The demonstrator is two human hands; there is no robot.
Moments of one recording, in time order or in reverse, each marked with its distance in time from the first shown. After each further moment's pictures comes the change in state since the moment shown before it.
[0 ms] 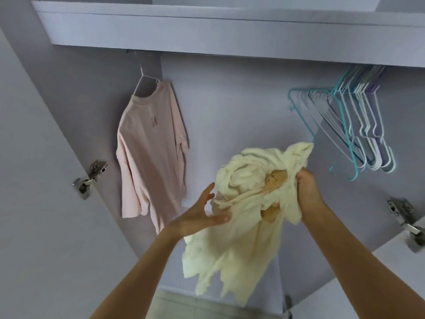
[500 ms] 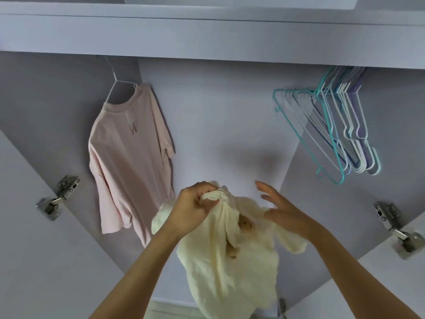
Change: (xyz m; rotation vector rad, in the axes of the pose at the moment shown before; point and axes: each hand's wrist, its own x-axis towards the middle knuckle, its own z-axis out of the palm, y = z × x) left_hand 0.027 0.047 0.014 0.180 0.338 0.379; right_hand 0.008 0.016 -0.060 -0.934 -0.247 0.115
